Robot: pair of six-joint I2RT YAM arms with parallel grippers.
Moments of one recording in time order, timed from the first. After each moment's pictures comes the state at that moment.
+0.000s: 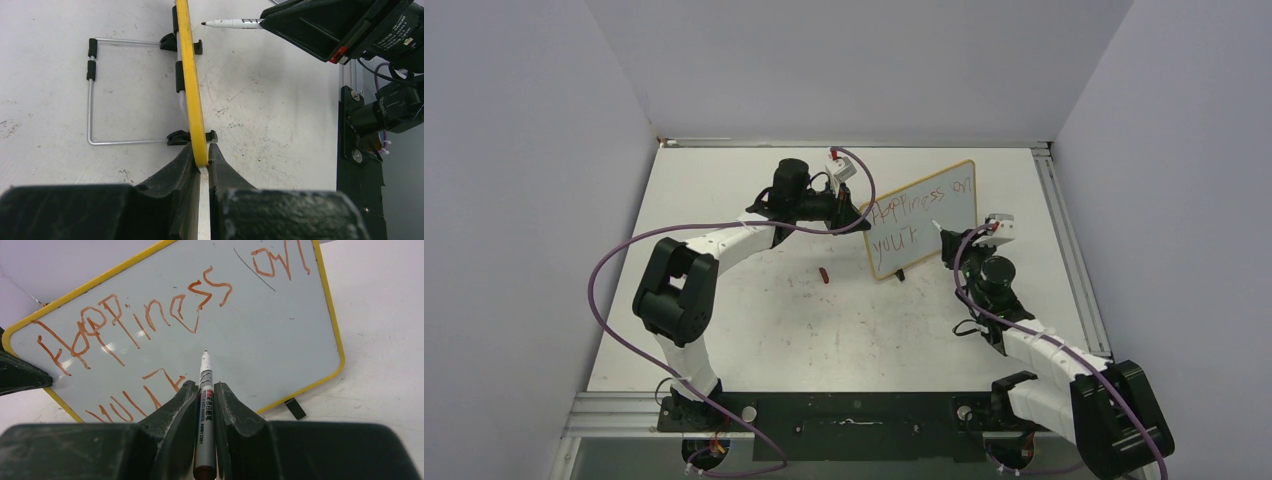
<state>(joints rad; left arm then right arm) -0.48 1.82 1.23 0.18 0.85 -0.14 0.33 1.07 0.29 0.71 0.14 0.36</state>
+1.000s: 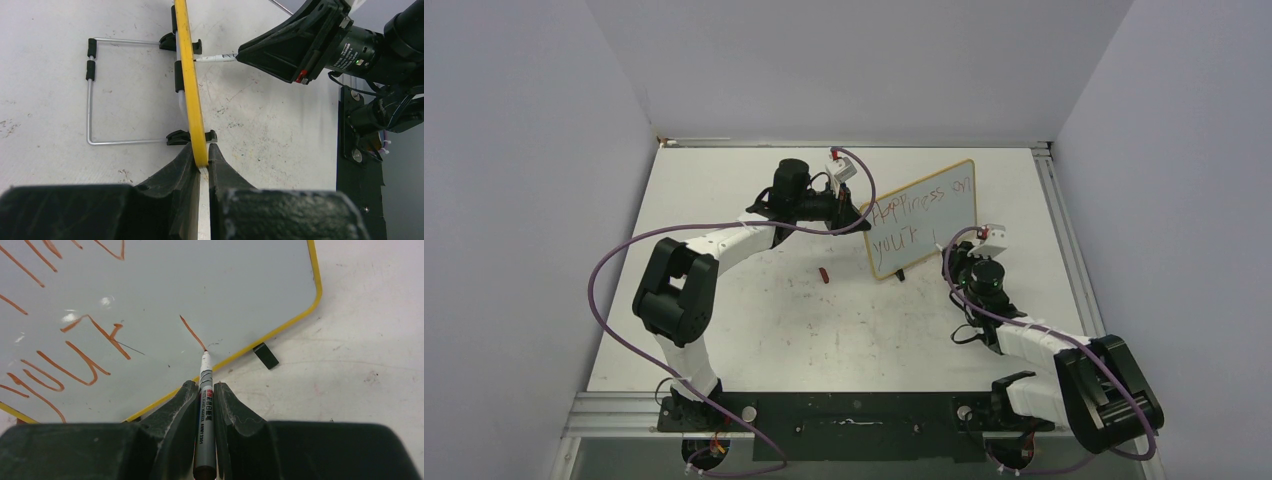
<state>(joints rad) -0.49 1.82 1.23 0.18 0.85 -0.14 0.33 1.19 0.25 0.69 0.19 0.37</state>
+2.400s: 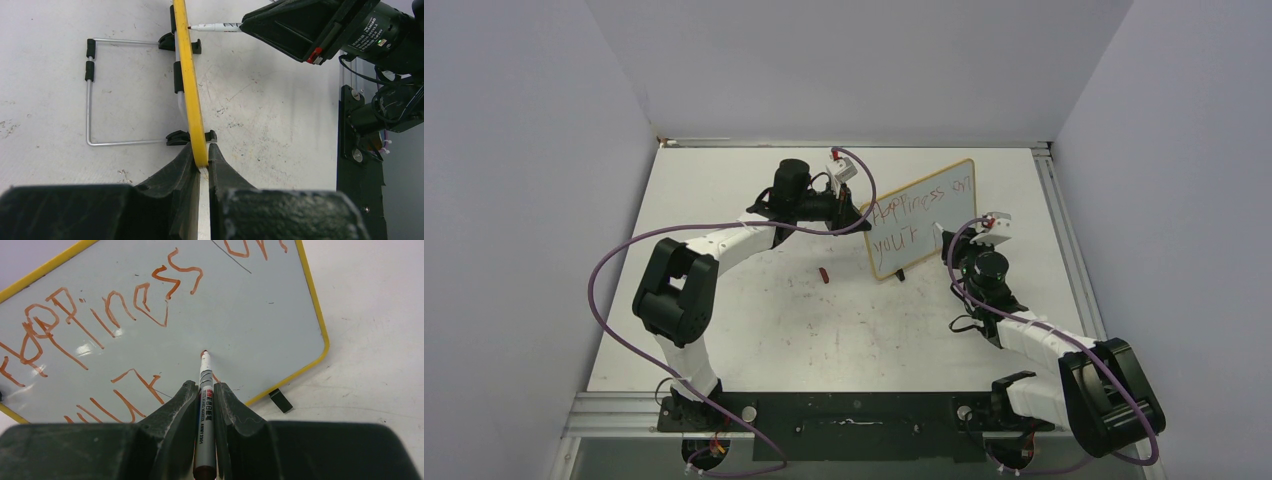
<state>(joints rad) -0.49 1.81 1.23 0.18 0.84 -0.14 0.33 1.18 0.31 0.74 0.20 0.37</state>
